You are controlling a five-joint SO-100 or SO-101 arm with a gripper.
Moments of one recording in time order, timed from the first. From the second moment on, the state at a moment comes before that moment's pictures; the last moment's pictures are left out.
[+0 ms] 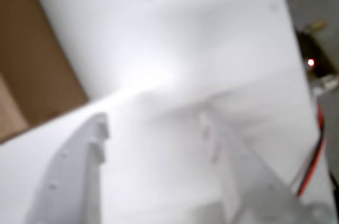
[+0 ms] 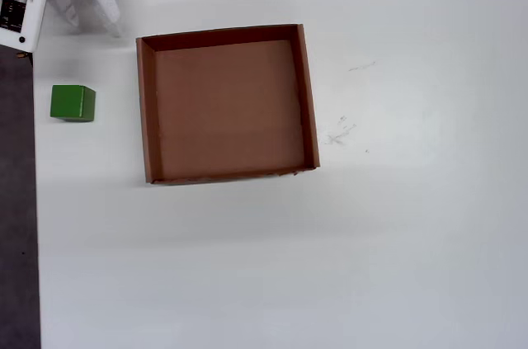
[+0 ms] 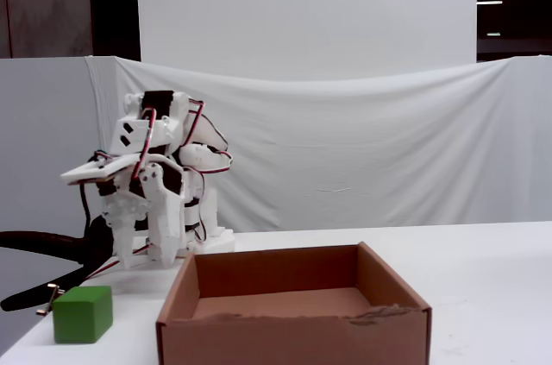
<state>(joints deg) 6.6 182.0 170.6 70.8 -64.8</state>
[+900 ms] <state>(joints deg) 6.2 158.2 152.6 71.9 -64.6</state>
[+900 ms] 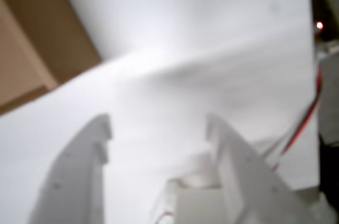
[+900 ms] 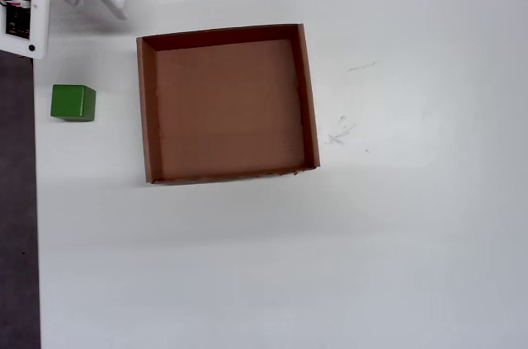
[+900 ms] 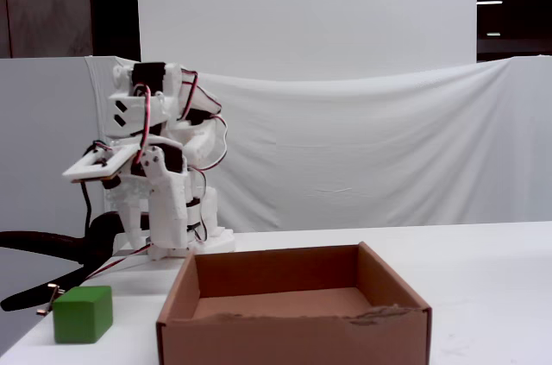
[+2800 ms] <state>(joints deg) 12.0 97.9 118.5 43.2 -75.7</state>
